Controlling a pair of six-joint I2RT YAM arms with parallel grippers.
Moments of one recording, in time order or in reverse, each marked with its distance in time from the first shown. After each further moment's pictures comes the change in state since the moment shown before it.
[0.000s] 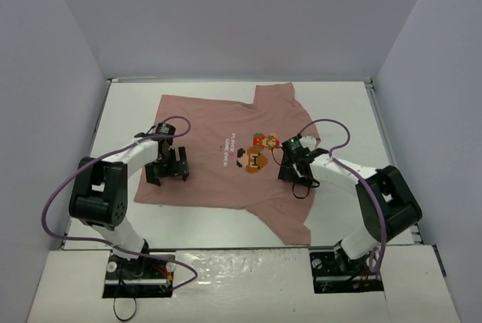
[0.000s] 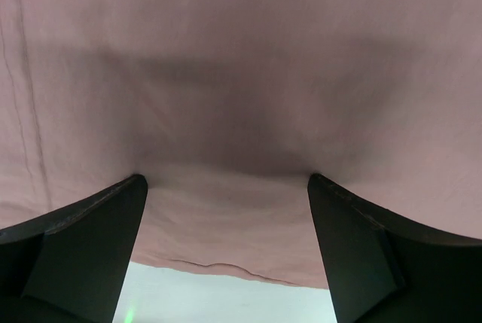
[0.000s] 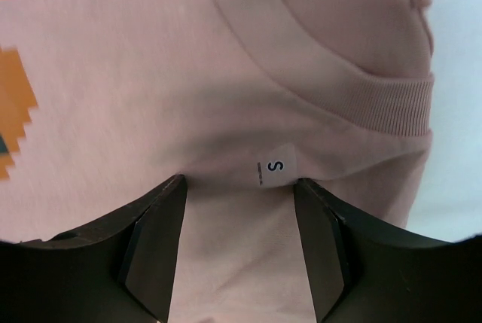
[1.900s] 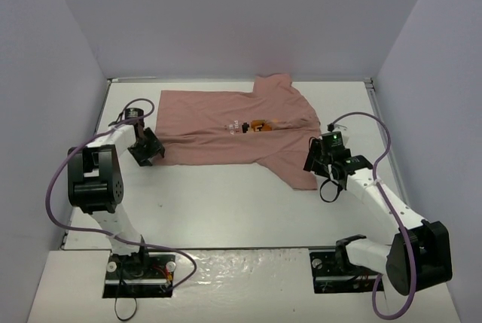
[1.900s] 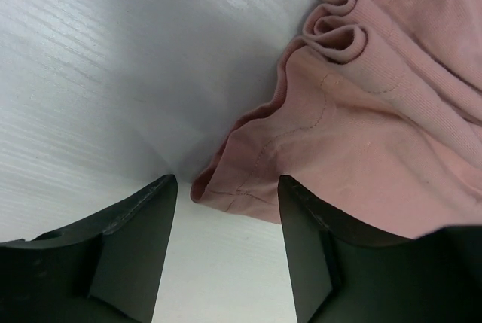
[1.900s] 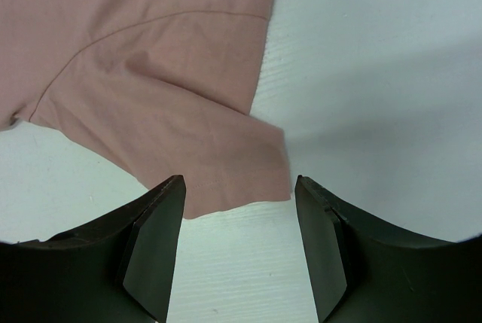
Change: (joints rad) left arm 0.271 0.105 0.136 0.096 0.079 -0.174; right arm -0.232 -0.421 -0.094 -0.058 -0.100 -0.209
